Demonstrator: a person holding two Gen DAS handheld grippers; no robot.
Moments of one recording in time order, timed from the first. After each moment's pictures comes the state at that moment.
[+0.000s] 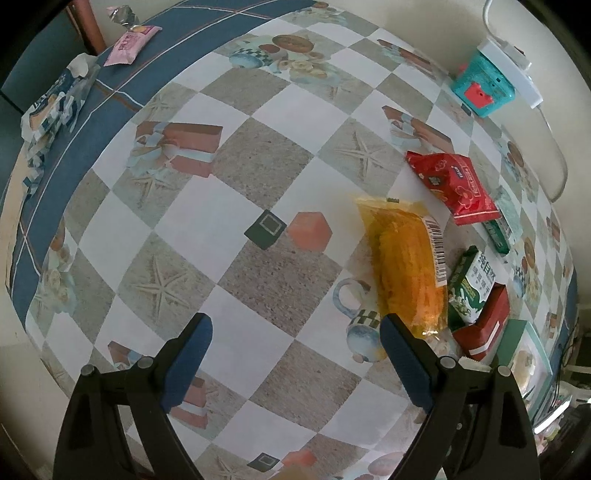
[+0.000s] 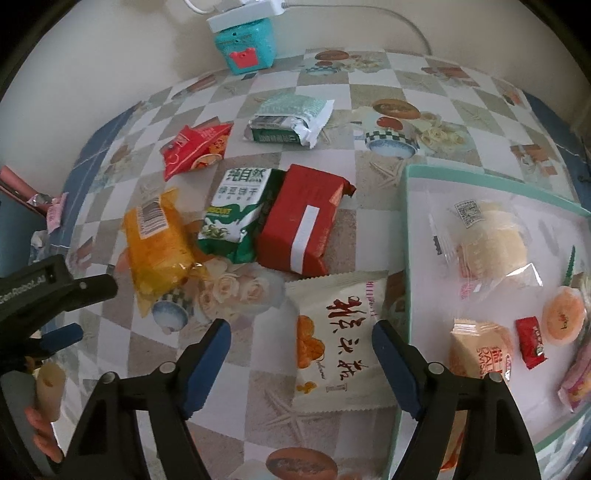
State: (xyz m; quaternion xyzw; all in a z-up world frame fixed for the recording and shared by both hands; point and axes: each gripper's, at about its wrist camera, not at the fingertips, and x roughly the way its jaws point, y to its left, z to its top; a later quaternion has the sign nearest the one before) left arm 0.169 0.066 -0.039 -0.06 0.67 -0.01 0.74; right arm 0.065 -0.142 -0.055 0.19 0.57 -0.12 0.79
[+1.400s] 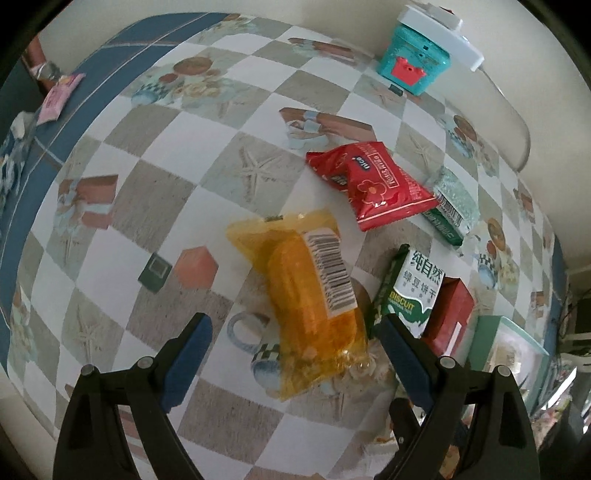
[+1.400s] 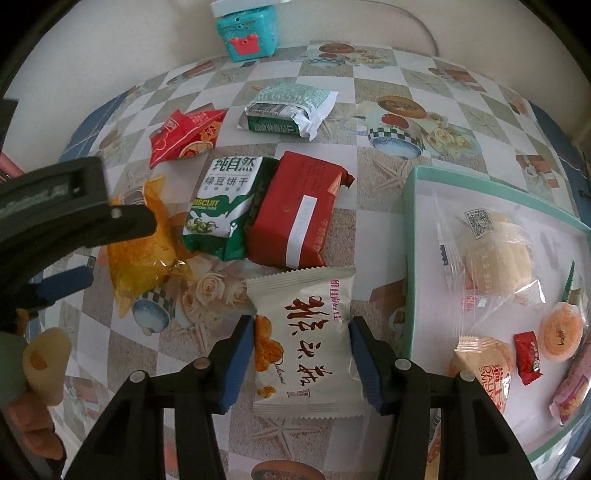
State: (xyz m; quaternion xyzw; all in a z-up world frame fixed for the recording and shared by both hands) left arm 0.194 -0.022 -0.051 -0.02 0.64 -0.09 0.76; right arm 0.073 -0.143 -0.065 0.16 0.59 -0.13 0.78
